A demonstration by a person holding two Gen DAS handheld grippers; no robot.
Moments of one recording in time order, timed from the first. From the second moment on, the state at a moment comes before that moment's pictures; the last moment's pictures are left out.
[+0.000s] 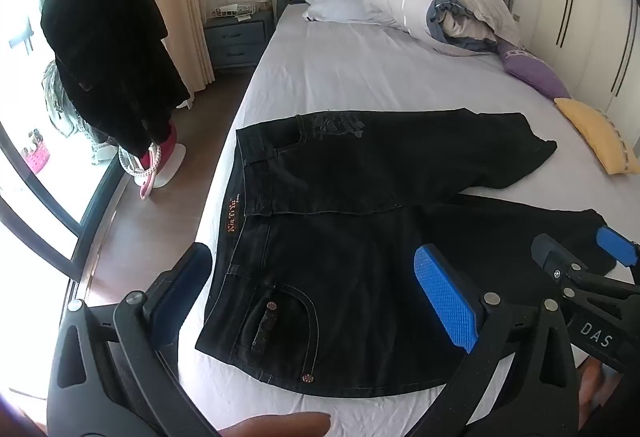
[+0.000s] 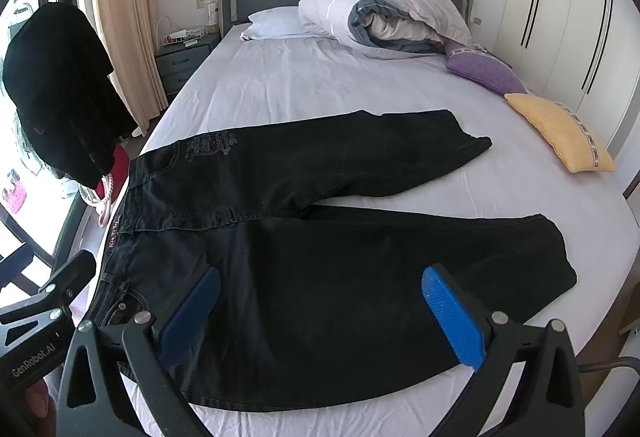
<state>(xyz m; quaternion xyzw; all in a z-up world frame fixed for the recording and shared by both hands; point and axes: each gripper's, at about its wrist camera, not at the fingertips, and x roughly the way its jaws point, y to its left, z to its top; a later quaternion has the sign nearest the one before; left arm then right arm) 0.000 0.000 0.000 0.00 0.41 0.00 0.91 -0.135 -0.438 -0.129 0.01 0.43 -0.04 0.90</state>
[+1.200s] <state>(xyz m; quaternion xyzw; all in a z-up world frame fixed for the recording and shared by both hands) 0.004 0.006 -0.009 0.00 0.42 0.00 0.91 -0.136 -0.435 -0.134 0.01 0.43 -0.04 0.90</state>
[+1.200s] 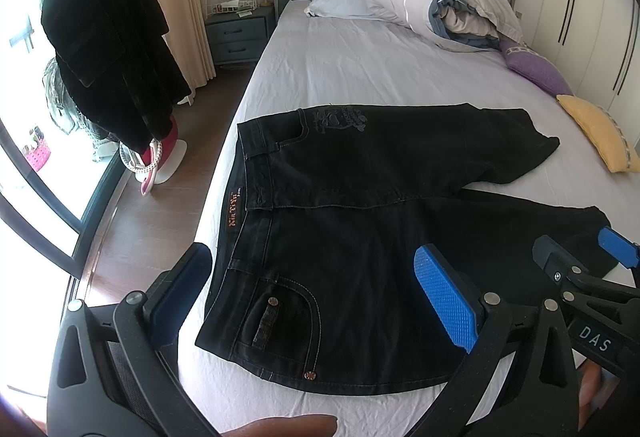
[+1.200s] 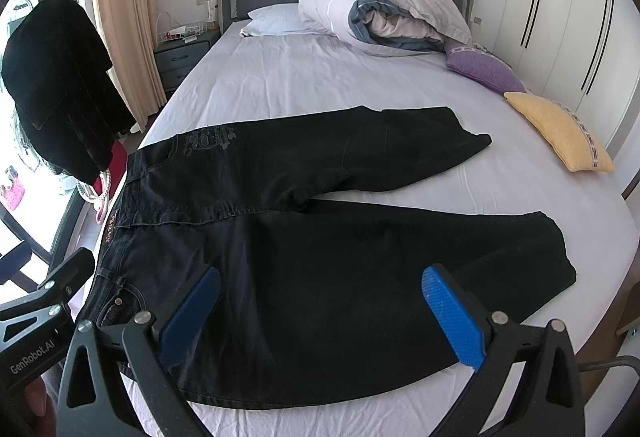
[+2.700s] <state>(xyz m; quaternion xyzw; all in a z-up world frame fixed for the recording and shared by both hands) 0.004 0.006 -0.008 0.00 0.42 0.00 0.91 -0.135 -0.434 -0.136 0.01 0.44 -0.04 0.90</state>
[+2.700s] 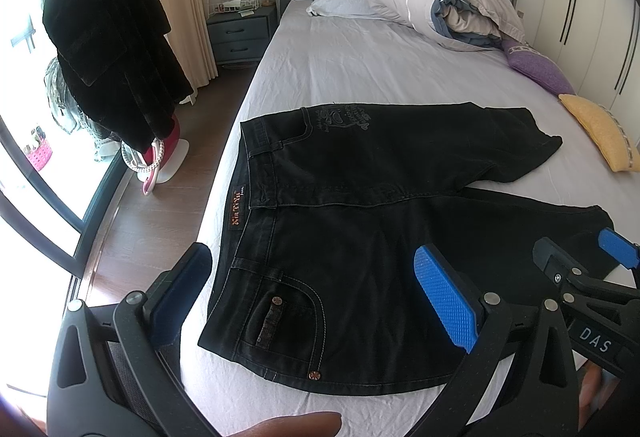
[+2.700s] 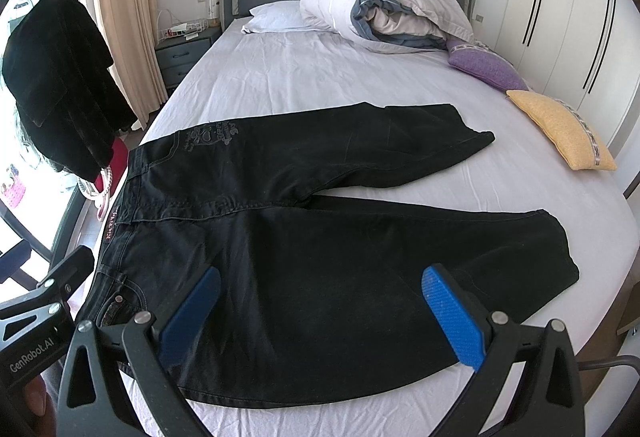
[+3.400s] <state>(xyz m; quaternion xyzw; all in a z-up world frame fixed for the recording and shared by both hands) 0.058 0.027 -0.035 0.00 0.42 -0.09 0.90 -0.102 -0.437 -0.146 0.02 0.43 0.04 0.90</state>
